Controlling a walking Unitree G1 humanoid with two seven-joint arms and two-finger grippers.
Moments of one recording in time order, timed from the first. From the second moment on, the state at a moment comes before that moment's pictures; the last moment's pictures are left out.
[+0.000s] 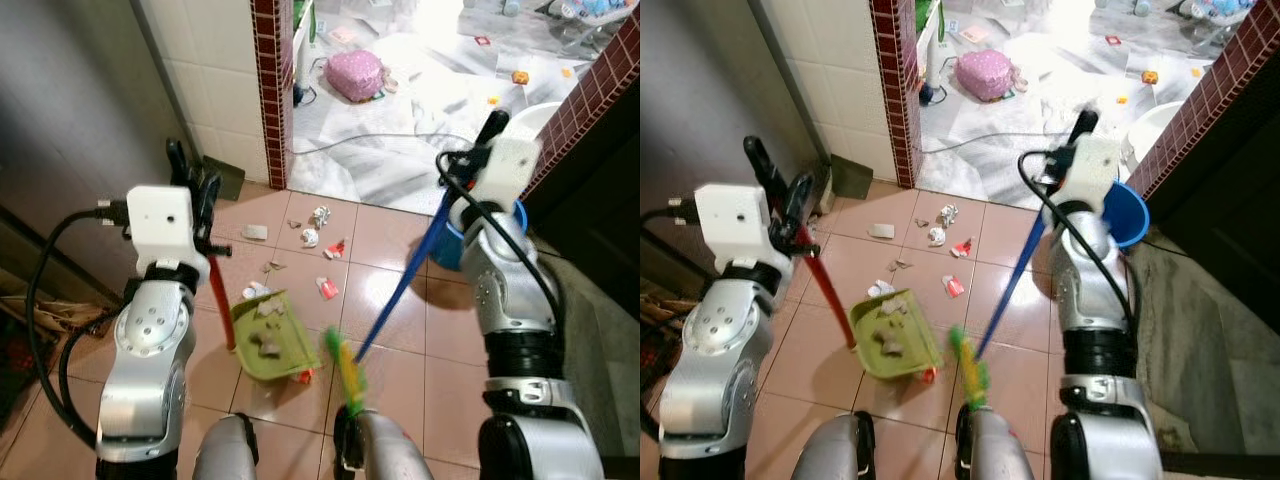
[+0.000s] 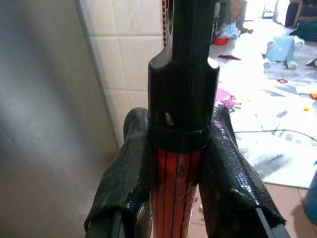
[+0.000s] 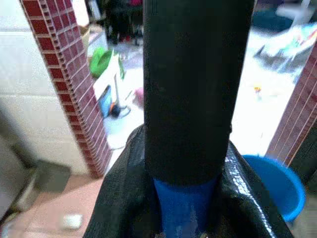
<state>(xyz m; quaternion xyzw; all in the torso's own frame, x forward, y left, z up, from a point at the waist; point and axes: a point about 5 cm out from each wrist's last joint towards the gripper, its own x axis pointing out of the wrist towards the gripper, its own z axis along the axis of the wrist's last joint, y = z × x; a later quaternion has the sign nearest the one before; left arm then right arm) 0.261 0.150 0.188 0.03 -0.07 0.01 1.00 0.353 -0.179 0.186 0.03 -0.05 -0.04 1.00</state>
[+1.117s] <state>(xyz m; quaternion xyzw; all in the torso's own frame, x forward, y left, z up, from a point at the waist) 0.267 0.135 0.190 0.01 -0.08 -0.04 1.00 0.339 -0.181 0.167 -0.04 -0.06 -0.05 1.00</state>
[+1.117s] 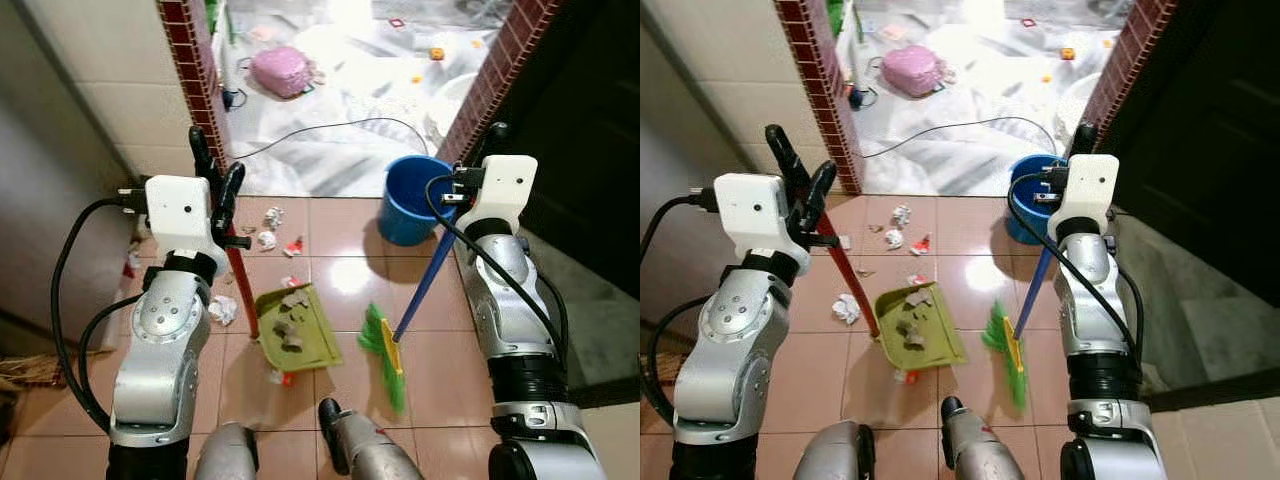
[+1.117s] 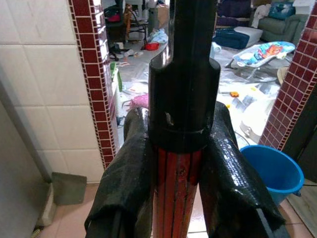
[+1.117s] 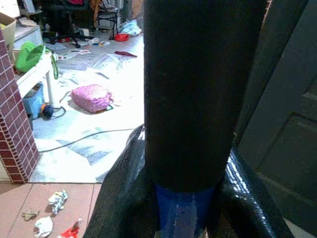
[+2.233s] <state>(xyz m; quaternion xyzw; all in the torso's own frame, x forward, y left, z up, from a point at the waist) 0.271 0.131 0.191 -0.01 -0.08 -0.03 1.00 0.337 -0.190 0.159 -0.05 -0.05 -0.06 1.00</state>
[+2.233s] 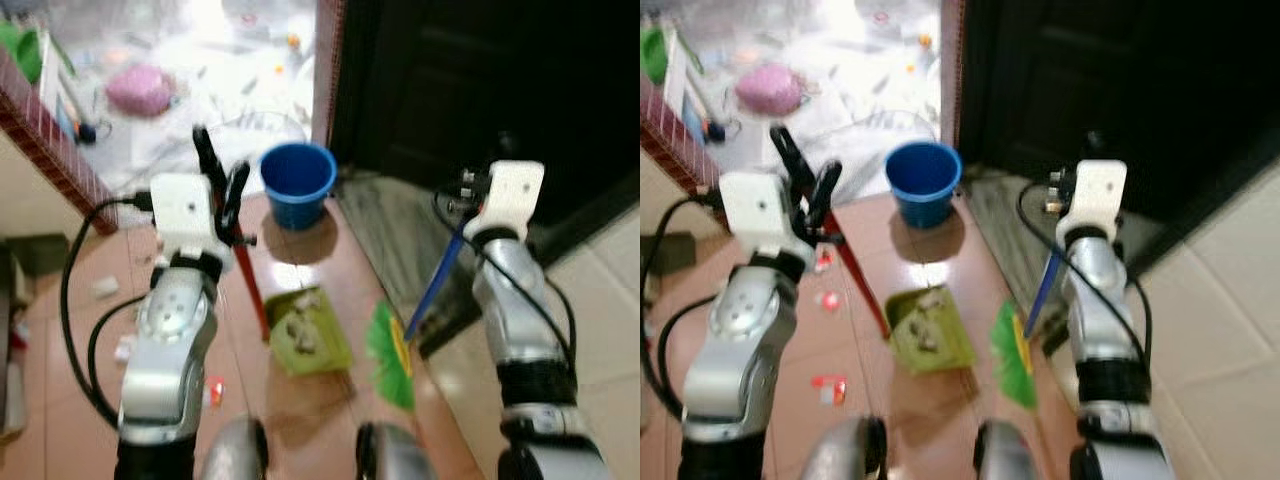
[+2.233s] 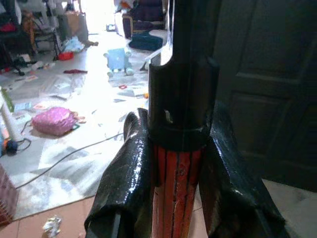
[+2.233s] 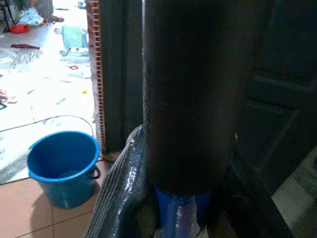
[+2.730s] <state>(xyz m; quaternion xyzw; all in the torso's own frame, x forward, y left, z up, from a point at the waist) 0.282 0.162 0.201 0.00 -0.11 0.04 0.99 0.337 -0.187 0.152 -0.05 -0.03 -0.04 1.00</state>
